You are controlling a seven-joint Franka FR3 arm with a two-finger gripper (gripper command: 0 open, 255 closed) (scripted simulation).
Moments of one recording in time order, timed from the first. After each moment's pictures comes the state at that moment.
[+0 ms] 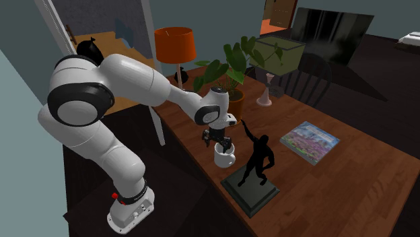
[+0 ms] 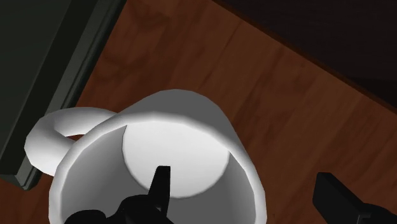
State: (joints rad) arm -0.07 -0.24 -0.48 -2.54 -0.21 2.27 -0.50
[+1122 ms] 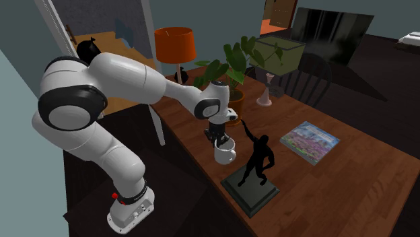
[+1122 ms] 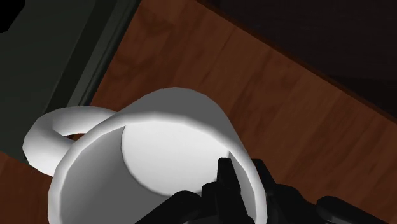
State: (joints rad) arm -0.07 -0.30 -0.46 -2.50 -0.22 2.18 -0.49
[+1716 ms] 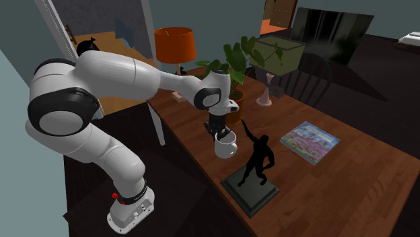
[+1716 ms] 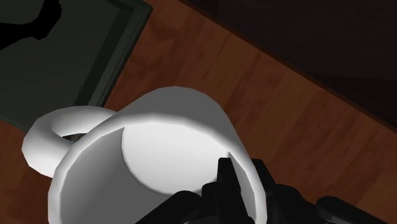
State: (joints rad) arm -0.07 -0.36 -0.44 -2.42 -0.22 2.04 -0.49
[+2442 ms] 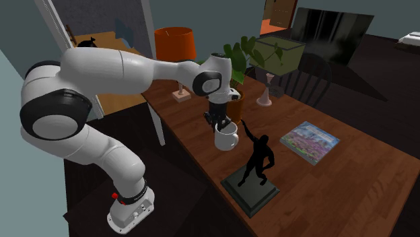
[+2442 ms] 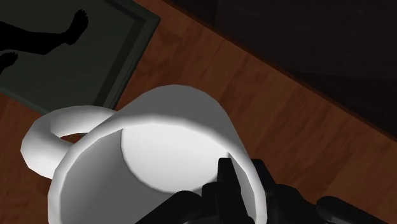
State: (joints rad) arm -0.07 -0.41 -0.42 -2.31 -0.22 1.88 -0.49
